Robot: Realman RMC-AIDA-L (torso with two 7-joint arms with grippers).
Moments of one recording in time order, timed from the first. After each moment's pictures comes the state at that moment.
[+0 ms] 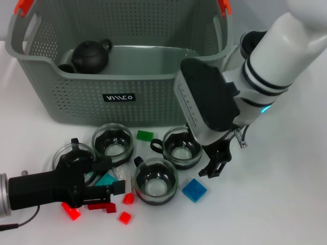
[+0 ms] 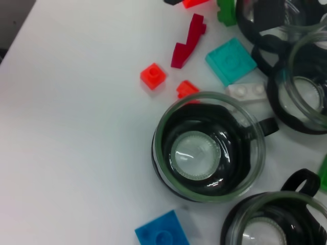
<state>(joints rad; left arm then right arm) -0.37 -2.06 -2.65 -0.50 -1.01 1.73 -1.34 1.01 2.11 -1.61 -0.90 -2.46 -1.42 1.73</state>
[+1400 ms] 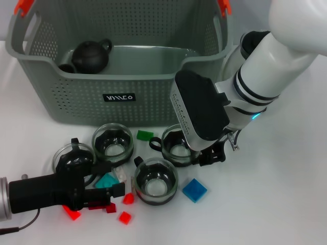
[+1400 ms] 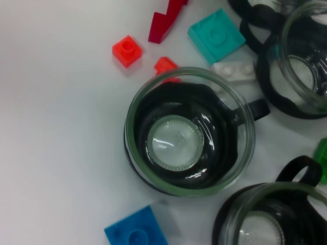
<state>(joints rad) -0.36 -2.06 -2.65 -0.48 -1.01 1.72 -1.33 1.04 2.11 -1.70 -0.77 -2.42 -1.24 1.73</state>
